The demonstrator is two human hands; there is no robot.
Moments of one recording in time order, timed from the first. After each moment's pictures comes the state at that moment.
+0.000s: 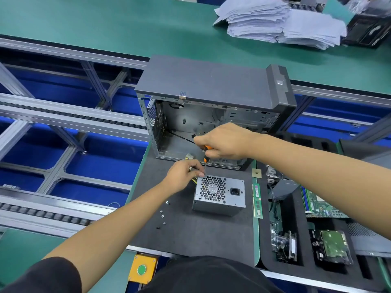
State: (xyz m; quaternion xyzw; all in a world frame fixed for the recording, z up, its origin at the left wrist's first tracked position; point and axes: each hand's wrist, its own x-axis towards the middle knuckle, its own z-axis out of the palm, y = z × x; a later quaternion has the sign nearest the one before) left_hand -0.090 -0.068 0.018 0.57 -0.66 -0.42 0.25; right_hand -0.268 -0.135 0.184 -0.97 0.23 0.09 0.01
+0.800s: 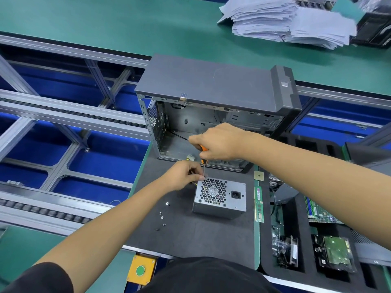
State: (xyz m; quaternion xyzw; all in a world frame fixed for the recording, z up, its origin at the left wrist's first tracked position) left_hand -0.084 -0.073 0.035 0.53 -0.67 -0.47 0.21; right_hand -0.249 -0.147 0.175 -0.96 0.26 0.10 0.03
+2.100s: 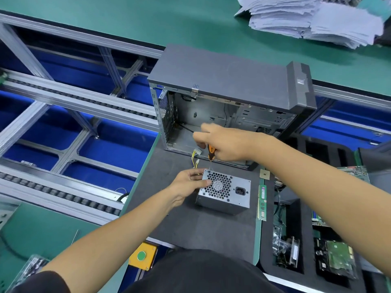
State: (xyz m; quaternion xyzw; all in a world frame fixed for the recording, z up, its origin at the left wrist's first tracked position) left_hand -0.112 -0.022 0.009 0.54 -0.25 -0.70 0.40; right_hand -0.251 -0.128 0.179 -0.96 0.22 0.08 0.16
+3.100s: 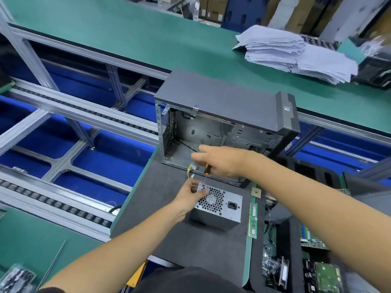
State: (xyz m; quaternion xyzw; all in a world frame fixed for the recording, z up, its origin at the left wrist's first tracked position) left_hand -0.139 -0.017 0.013 0.62 -0.32 -0.59 0.41; right_hand -0.250 -0.119 0.191 -0.96 0.22 0.16 0.10
